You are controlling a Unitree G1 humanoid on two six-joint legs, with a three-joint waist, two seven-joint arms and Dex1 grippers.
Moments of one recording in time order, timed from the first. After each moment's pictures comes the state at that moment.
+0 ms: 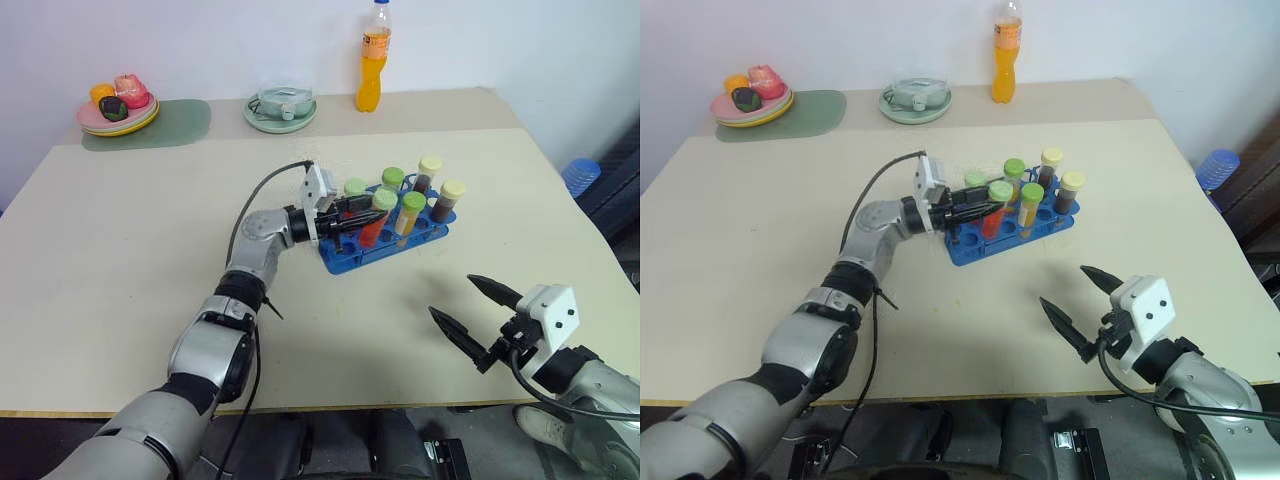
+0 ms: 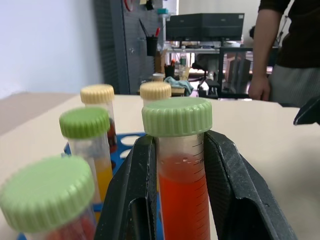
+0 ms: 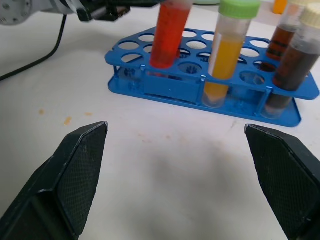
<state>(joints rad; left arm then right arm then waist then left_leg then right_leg) -0.94 0.06 -0.05 0.92 -0.25 -0.28 -1.15 0.40 -0.60 -0.32 -0.69 0.52 0.36 0.60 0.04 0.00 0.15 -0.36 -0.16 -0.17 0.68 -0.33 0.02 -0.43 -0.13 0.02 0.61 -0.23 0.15</state>
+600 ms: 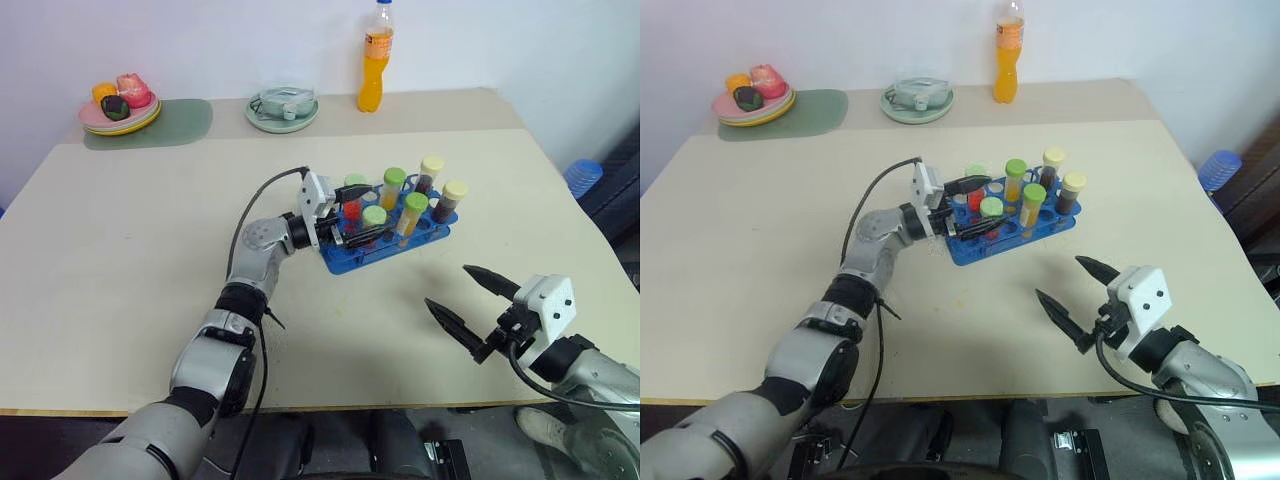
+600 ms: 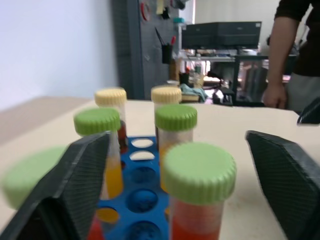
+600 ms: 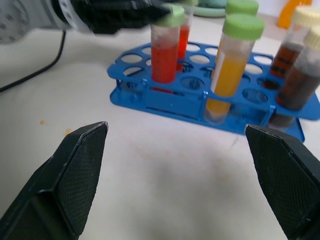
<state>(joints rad) -0.80 0.08 -0.04 0.65 -0.25 -0.22 -1.03 0.34 -0.61 -0.32 -0.65 0.51 0.37 0.62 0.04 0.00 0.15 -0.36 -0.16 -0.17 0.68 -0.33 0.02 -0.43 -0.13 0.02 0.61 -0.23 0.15</state>
